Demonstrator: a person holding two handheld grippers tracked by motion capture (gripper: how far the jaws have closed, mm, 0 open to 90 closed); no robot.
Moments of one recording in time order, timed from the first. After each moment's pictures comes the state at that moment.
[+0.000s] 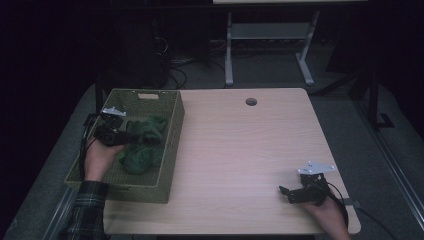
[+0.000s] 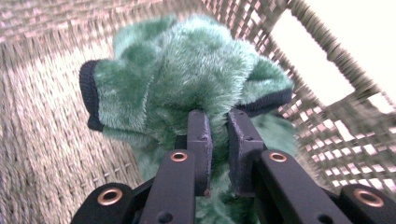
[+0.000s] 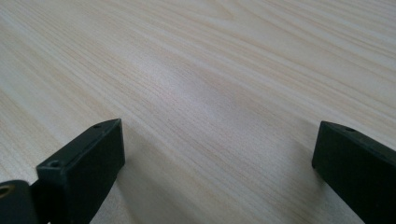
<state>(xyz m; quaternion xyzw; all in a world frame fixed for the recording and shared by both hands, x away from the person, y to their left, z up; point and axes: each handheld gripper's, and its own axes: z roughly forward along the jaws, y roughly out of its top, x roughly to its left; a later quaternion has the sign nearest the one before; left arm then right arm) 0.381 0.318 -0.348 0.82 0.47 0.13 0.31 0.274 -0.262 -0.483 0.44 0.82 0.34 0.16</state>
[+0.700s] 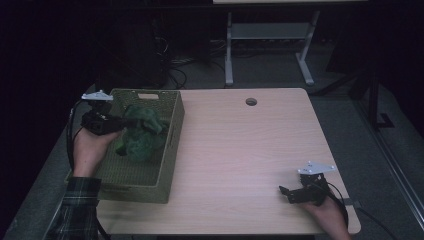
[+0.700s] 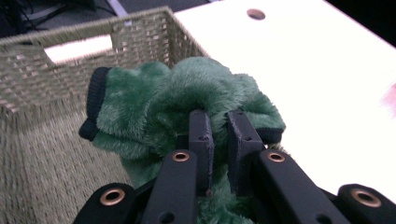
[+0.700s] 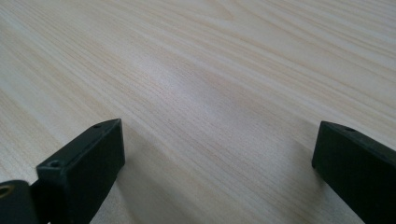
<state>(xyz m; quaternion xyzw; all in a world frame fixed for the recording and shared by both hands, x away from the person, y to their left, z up) 0.366 0.315 -0.285 0.79 0.44 0.15 0.39 0.274 -0.262 -0.483 0.44 0.82 0.34 0.16</state>
